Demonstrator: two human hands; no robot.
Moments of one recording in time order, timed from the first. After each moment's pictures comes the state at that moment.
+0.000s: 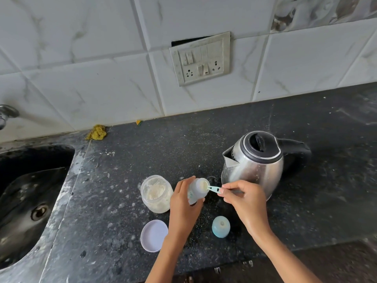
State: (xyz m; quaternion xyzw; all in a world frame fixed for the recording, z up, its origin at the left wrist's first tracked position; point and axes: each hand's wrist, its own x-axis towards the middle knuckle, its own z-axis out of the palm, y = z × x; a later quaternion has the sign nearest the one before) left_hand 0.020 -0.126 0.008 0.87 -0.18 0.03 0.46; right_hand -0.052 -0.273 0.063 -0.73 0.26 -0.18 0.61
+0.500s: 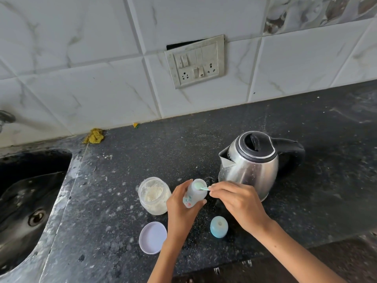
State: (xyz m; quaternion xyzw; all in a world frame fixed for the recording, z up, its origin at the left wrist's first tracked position) left_hand 0.015 -0.123 0.007 0.82 -0.16 0.00 0.55; right_hand -0.051 -0.289 0.064 -0.92 -0.13 -0.30 0.23
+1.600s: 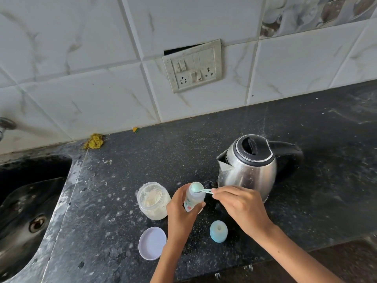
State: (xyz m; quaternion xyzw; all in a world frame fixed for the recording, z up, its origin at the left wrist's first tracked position) left_hand 0.017 -0.127 0.005 0.82 -0.15 0.00 0.55; right_hand -0.055 -0.296 0.061 -0.92 -0.10 -0.30 0.23
